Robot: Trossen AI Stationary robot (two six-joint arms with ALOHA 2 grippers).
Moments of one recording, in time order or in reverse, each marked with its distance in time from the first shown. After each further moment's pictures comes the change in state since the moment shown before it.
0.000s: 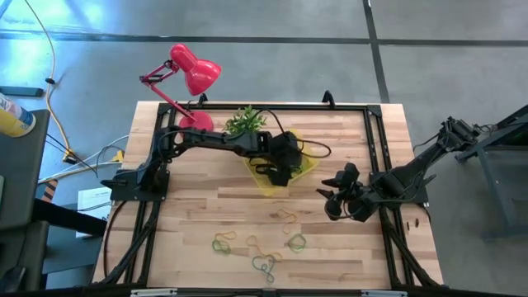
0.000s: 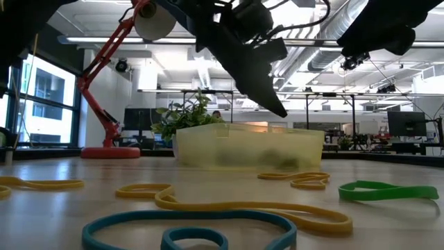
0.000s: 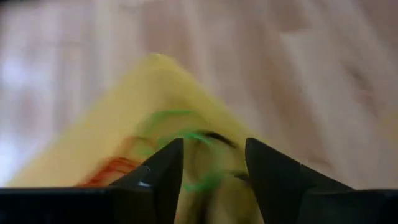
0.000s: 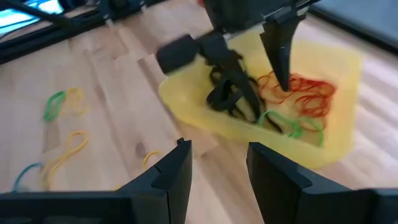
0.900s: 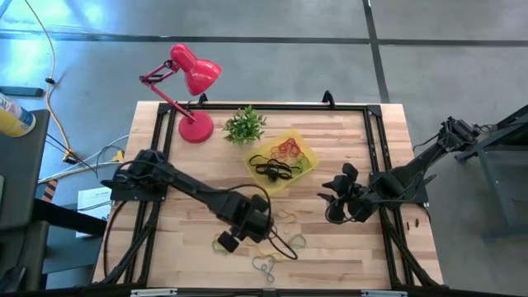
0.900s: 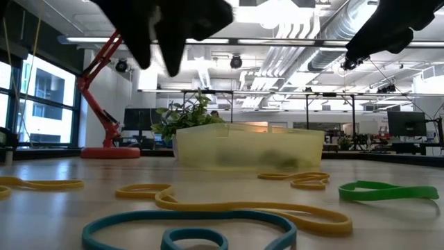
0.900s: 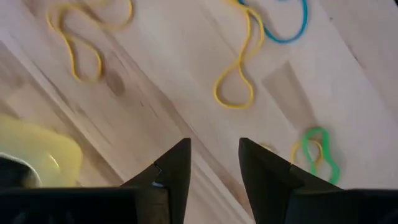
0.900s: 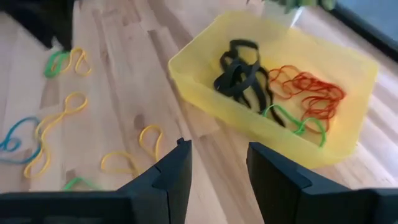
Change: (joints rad) left arm -0.523 -0.111 0.063 -0.701 -0.093 -0.110; right arm 0.000 0.000 0.000 -0.021 -0.076 -0.156
